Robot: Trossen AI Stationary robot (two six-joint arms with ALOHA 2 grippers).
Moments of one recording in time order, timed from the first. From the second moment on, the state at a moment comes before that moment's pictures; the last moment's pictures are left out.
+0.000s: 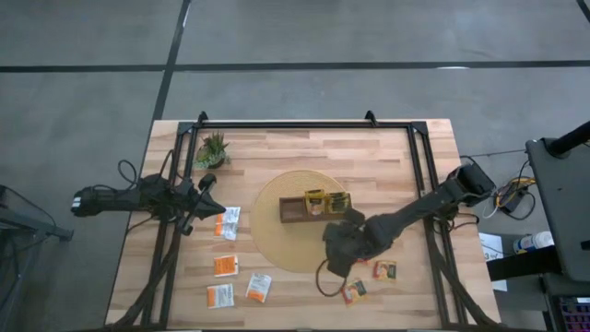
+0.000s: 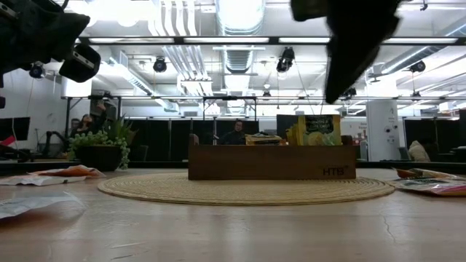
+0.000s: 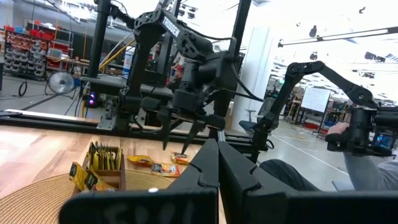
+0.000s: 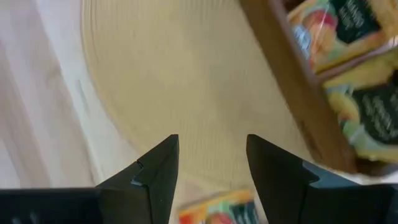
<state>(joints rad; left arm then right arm) -0.01 0.04 0.01 0.18 0.27 -0.27 0.45 1.75 1.31 -0.85 0.30 0.79</state>
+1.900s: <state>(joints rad) -0.01 0.04 0.01 0.18 0.27 -0.27 0.71 1.74 0.87 -0.58 0.27 1.25</state>
